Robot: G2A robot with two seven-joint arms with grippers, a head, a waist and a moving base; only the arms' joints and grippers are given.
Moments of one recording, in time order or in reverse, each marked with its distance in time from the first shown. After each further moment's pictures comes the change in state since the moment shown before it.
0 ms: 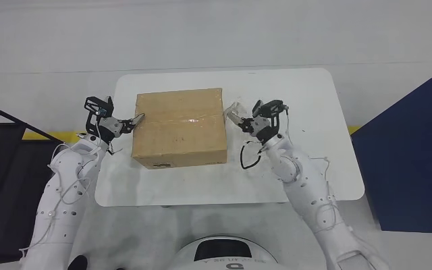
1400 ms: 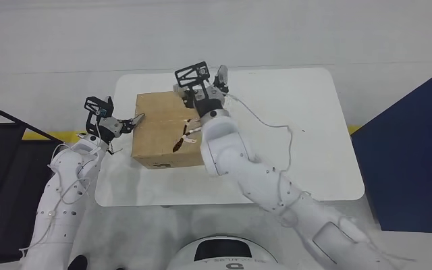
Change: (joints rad) left arm 0.000 0.000 0.000 0.000 0.000 0.000 0.000; right arm 0.425 -0.204 -0.563 -0.272 -0.603 0.900 0.828
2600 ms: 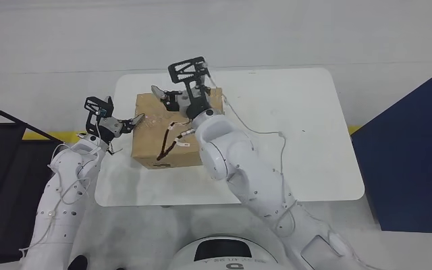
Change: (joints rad) left arm 0.000 0.000 0.000 0.000 0.000 0.000 0.000; right arm -0.243 -0.099 0.265 -0.130 0.315 -0.278 -0.207
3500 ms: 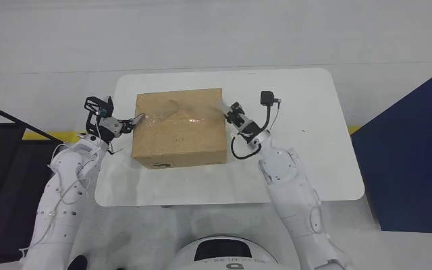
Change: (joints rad) left arm 0.000 0.000 0.000 0.000 0.000 0.000 0.000; right arm -0.216 0.074 0.407 0.291 0.821 -0.617 -0.169
